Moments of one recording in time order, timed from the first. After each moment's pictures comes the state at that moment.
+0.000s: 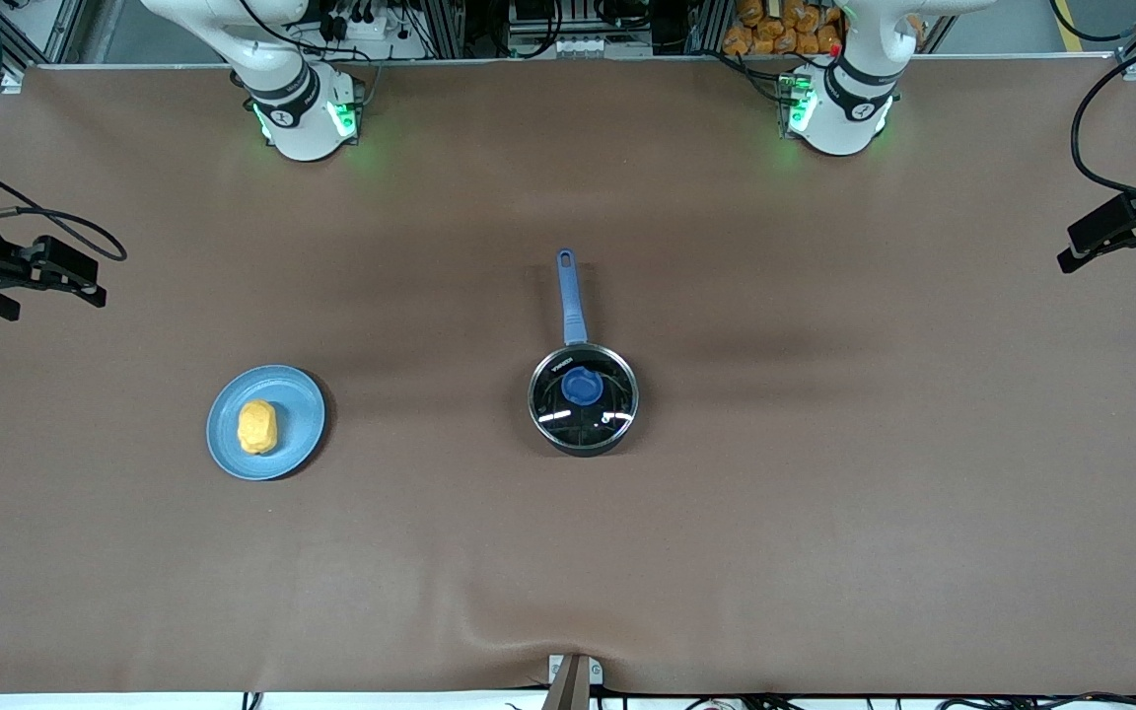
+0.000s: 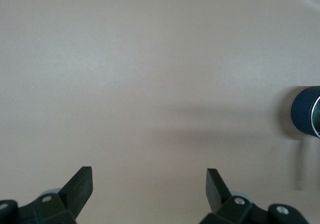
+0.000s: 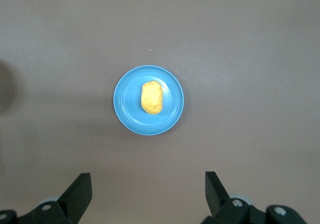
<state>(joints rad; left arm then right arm) -0.04 -0.05 0.09 -1.63 -0.05 1.64 -0.01 -0.08 0.03 0.03 -1.62 0.02 1.67 -0.20</state>
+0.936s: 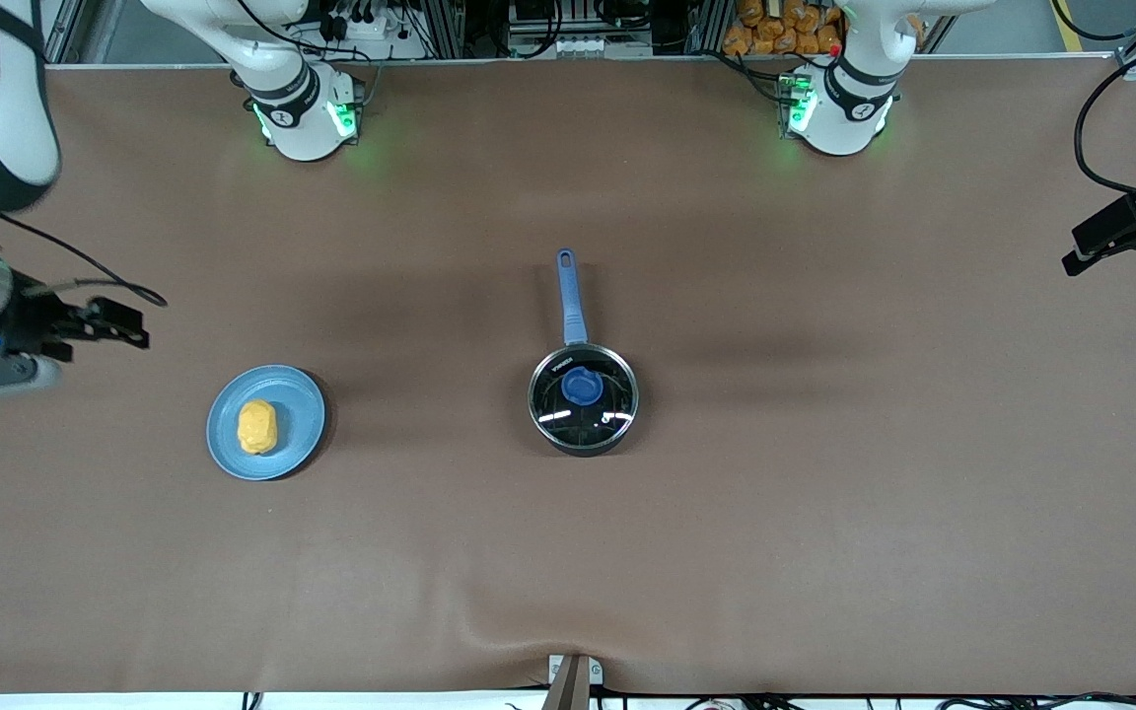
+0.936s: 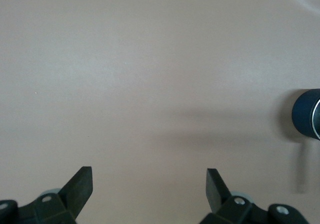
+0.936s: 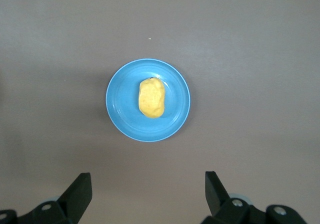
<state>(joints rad) -0.04 -0.05 0.09 -1.63 -0.05 1.65 0.00 -0.08 0.19 0.03 -1.65 0.02 1.77 -0.21</state>
